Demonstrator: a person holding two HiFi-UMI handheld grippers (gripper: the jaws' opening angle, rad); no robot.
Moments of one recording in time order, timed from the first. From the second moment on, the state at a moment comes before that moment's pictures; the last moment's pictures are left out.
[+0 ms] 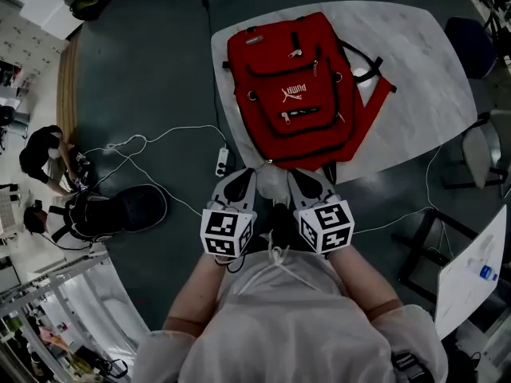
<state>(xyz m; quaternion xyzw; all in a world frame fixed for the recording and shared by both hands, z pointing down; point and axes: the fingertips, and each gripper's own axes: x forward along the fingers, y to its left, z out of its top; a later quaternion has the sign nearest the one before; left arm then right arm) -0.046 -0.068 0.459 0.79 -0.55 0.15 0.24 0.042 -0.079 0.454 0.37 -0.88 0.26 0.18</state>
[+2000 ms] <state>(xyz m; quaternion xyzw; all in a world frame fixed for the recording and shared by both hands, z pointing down) -0.020 -0.081 0.619 0.81 -0.33 0.43 0.22 0.034 -0.124 0.608 0.39 -0.76 0.36 0.38</state>
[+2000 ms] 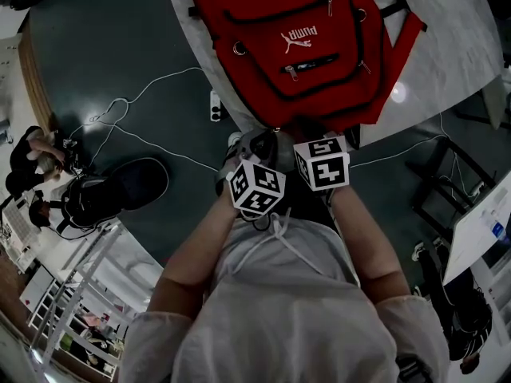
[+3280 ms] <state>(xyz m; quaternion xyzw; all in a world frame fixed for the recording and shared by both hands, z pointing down) -0.067 -0.104 0.617 0.80 -0.33 0.38 0.32 0.035 -0.124 0.611 0.38 -0.74 0.37 0.42</state>
